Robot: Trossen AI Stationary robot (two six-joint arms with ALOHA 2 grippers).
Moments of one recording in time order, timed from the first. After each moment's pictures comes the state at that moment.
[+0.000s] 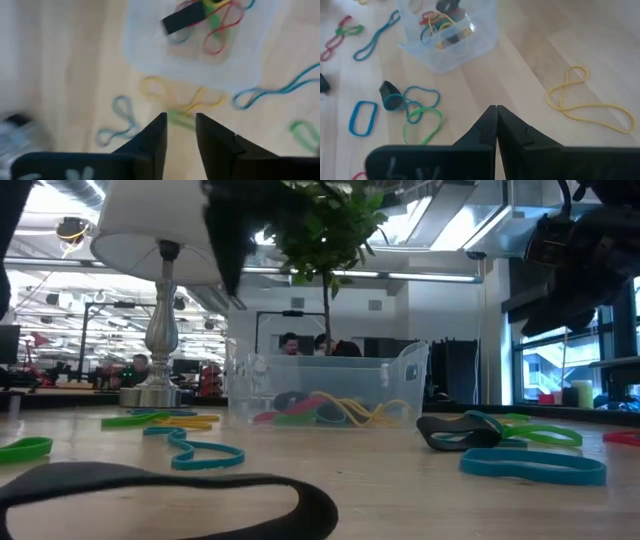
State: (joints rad) left arm -0.03 1.78 1.64 -1.37 -0.10 -0.30; right arm 0.26 0.65 0.39 -0.48 0.32 0.63
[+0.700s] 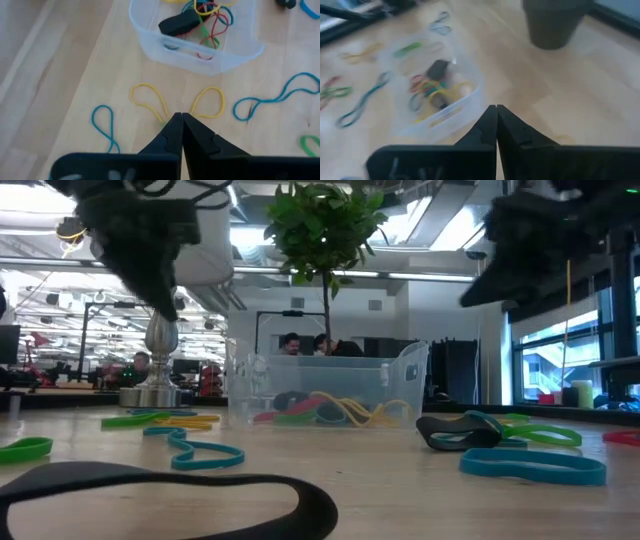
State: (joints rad) left arm -0.06 1.03 0.67 -0.59 -0.10 -0.35; right arm 0.09 0.88 0.51 -0.23 0.36 0.49
